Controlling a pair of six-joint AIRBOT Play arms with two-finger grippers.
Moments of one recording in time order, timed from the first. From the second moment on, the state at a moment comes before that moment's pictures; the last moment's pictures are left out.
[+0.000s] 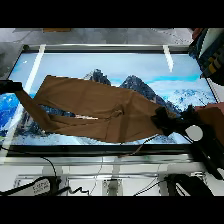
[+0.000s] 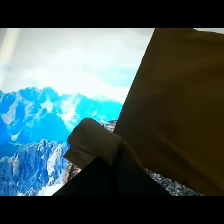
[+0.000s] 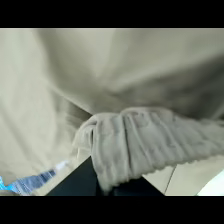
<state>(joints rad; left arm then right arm) 0.40 -1.32 1.30 1.46 -0.67 -1.18 0.18 -0.75 0.63 -1.26 0.75 2.57</state>
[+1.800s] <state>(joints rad) 0.22 -1.67 1.62 1.69 -0.48 -1.72 -0.20 -1.17 0.75 -1.47 0.10 2.68</state>
